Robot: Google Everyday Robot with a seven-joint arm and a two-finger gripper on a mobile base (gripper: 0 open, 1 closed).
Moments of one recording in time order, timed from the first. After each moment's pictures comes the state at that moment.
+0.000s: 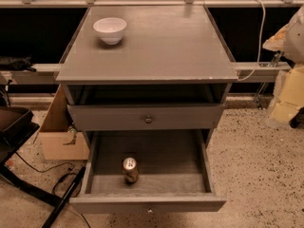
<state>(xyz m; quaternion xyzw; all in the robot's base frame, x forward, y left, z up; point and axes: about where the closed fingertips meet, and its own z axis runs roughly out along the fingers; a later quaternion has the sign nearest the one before) 0.438 -0.217 0.977 -0.60 0.78 -0.03 0.16</state>
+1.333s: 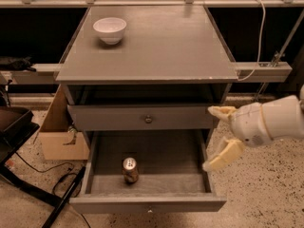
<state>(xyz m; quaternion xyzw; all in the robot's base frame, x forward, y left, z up) 0.454 -0.146 0.788 -0.56 0.72 0.23 0.34</state>
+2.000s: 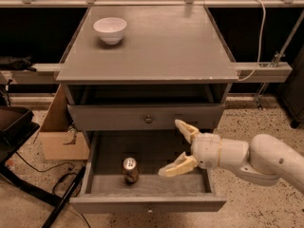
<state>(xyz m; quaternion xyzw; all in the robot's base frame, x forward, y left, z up) 0.478 -0.047 0.717 -0.45 0.63 0.37 0.51</state>
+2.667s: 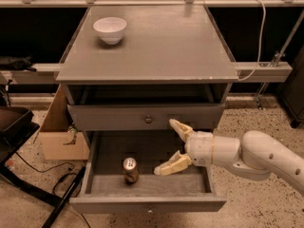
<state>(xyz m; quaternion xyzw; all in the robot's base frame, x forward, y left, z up) 0.489 -0.034 0.705 -0.46 0.63 0.37 0.51</state>
